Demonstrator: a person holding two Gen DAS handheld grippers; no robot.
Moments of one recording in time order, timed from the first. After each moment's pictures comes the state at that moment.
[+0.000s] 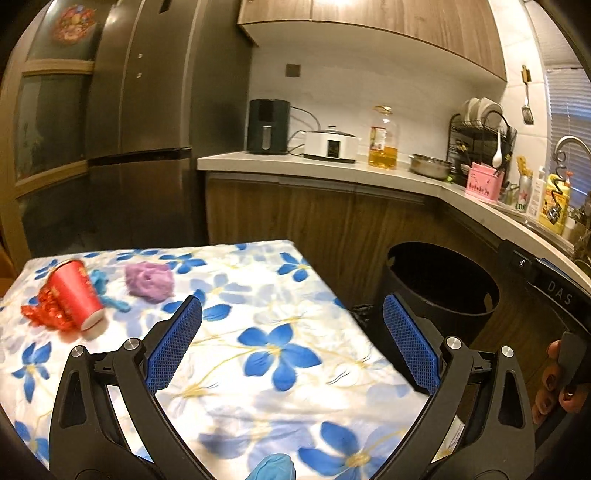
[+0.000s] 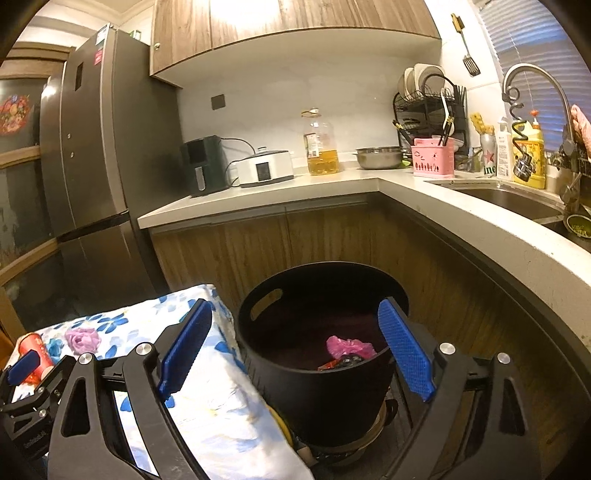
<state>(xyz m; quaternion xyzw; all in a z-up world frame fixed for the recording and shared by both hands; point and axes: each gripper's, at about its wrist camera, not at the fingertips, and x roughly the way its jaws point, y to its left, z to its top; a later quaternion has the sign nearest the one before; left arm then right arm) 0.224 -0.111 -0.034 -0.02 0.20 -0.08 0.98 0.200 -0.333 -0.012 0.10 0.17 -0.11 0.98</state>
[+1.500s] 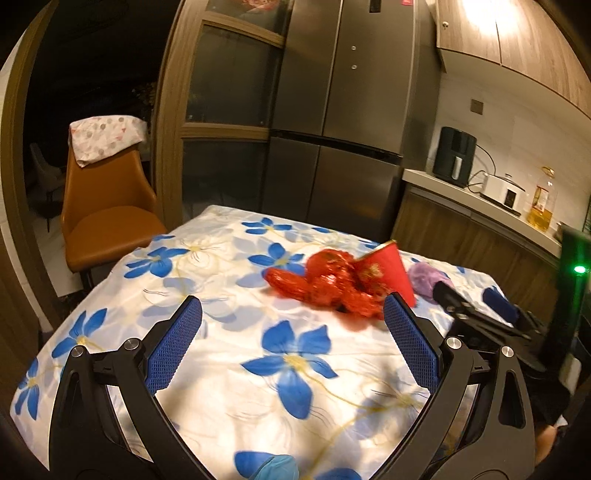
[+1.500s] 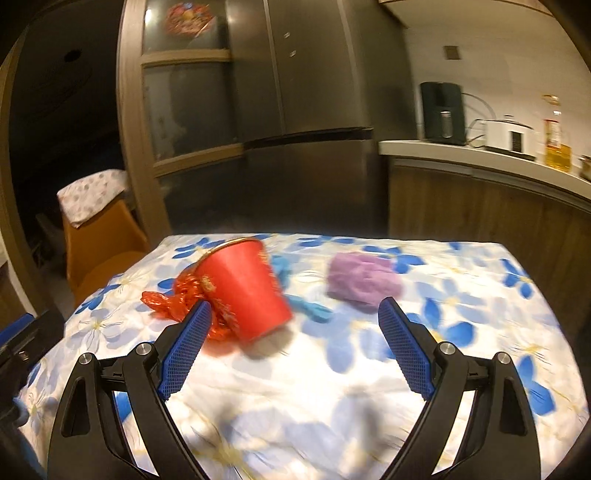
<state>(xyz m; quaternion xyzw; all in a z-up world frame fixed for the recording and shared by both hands) 0.166 0.175 -0.057 -0.12 0.20 0.20 0.95 0.289 0.017 -0.068 0.00 0.23 0.26 0.94</state>
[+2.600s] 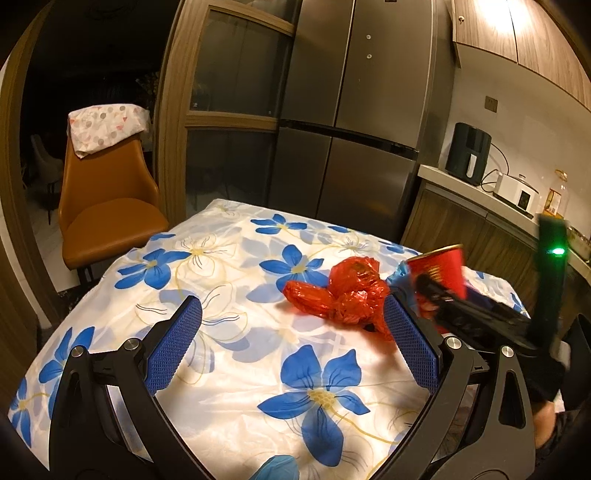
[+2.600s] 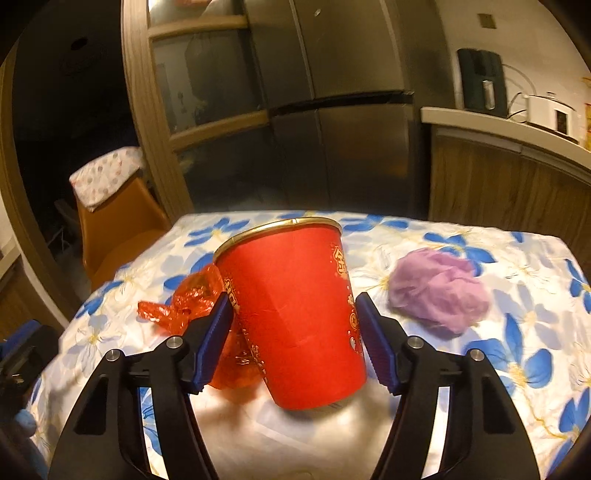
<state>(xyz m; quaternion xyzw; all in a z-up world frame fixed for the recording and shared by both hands) 0.204 0.214 -0.071 -0.13 0.21 0.20 0.95 0.342 0.055 -0.081 0.01 0.28 0.31 0.91</state>
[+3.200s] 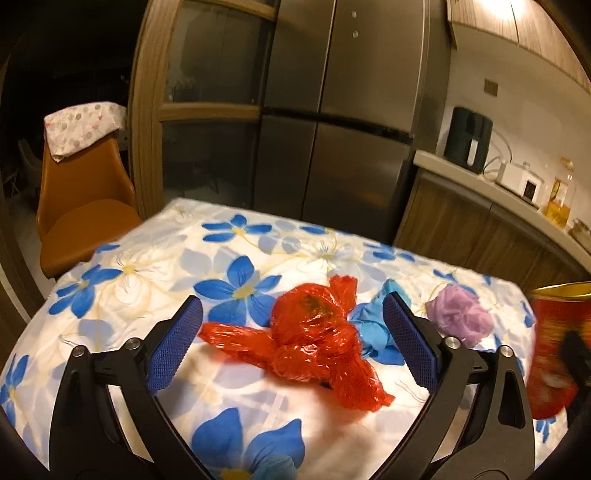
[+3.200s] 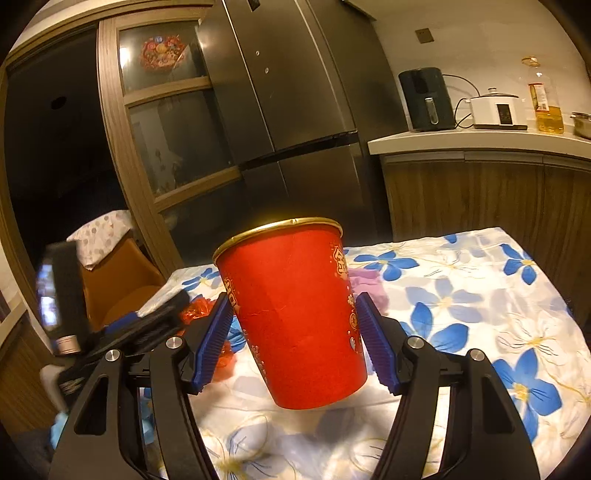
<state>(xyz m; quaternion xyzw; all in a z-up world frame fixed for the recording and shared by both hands) 0.306 0.199 -0.088 -0.12 0.25 0.19 0.94 0.299 -0.040 -0.051 0.10 0.23 0.27 0.93</state>
